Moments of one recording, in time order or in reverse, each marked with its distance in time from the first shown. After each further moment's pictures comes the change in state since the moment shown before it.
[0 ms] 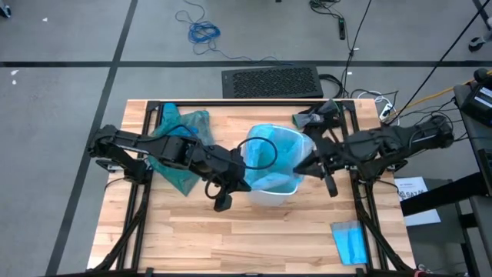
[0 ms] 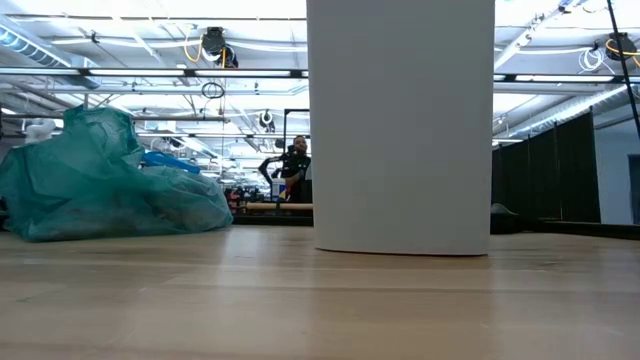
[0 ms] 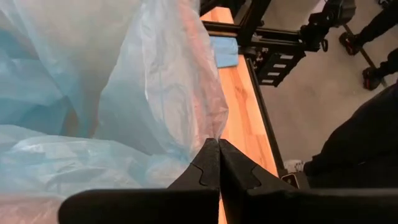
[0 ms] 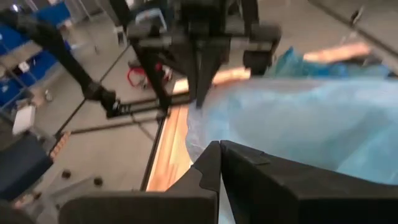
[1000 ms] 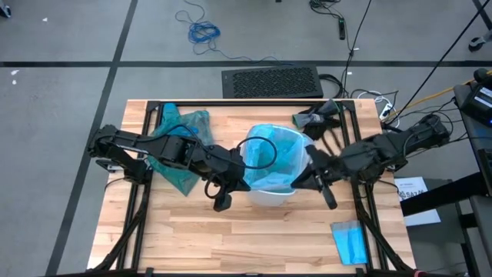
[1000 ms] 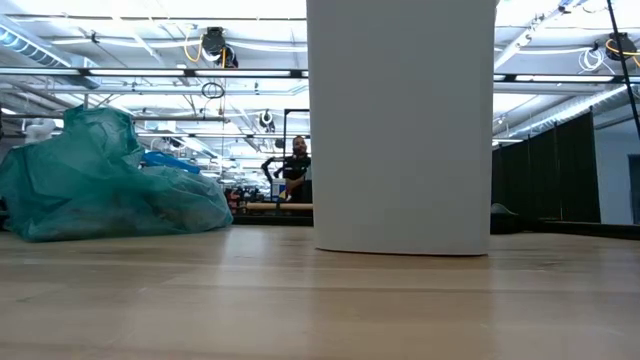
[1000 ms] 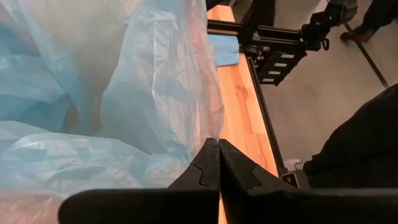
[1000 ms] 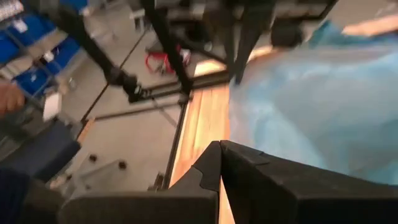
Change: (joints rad) left arm 0.000 0.000 0.000 -0.010 -0.001 -0.007; right arm 0.082 0.061 0.002 0.017 -0.022 0.078
